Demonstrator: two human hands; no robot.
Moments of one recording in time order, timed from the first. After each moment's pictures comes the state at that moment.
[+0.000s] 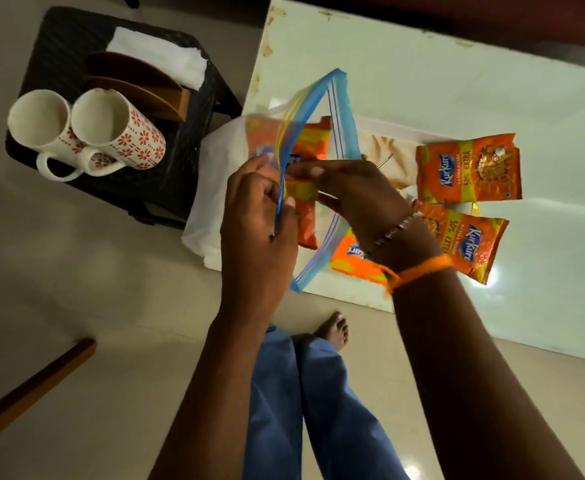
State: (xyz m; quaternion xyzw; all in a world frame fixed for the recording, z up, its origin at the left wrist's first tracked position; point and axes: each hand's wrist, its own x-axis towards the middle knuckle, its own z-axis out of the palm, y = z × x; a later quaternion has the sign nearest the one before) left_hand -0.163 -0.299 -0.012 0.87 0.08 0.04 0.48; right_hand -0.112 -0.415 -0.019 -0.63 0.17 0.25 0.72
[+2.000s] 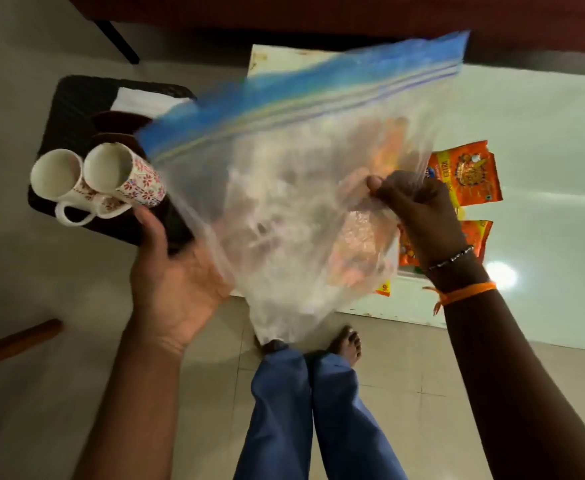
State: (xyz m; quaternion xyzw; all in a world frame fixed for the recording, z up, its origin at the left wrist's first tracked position) left_hand -0.159 -0.233 0.014 0.35 0.09 -0.32 0.88; right_hand -0.135 -0.488 -0.017 -0.69 0.12 0.04 0.71
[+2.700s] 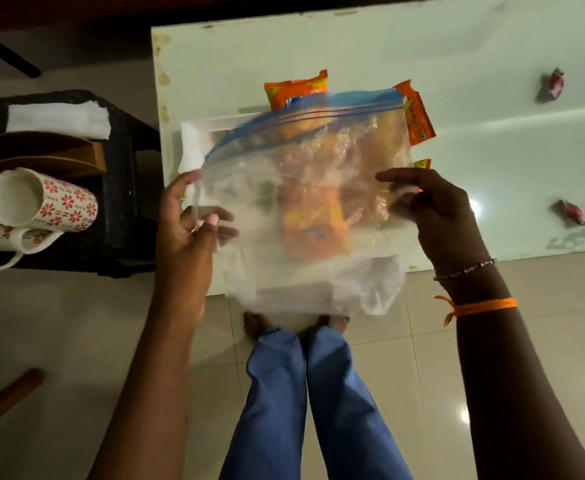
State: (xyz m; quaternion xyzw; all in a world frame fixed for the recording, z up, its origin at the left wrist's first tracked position) left_hand -0.152 -0.290 -0.024 0.74 0.05 -0.13 0.66; right_hand -0.218 -0.538 -0.016 -0.79 0.24 -0.02 0.57
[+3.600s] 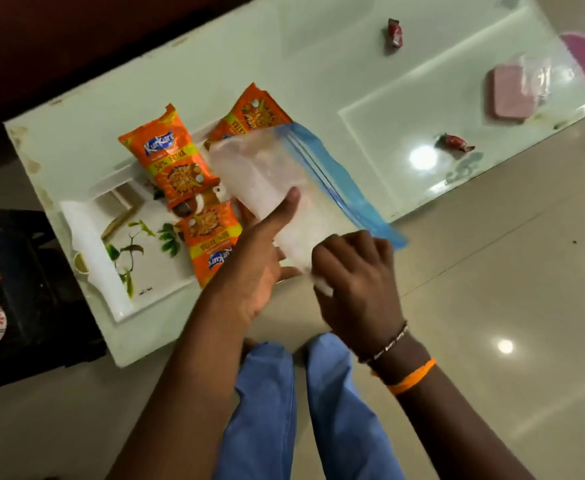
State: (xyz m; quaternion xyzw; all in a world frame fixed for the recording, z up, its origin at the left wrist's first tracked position) left_hand -0.213 -0.488 -0.007 0.58 0.13 -0.56 0.57; right_hand -0.331 -0.545 -0.012 -0.96 0.22 -0.13 0.13
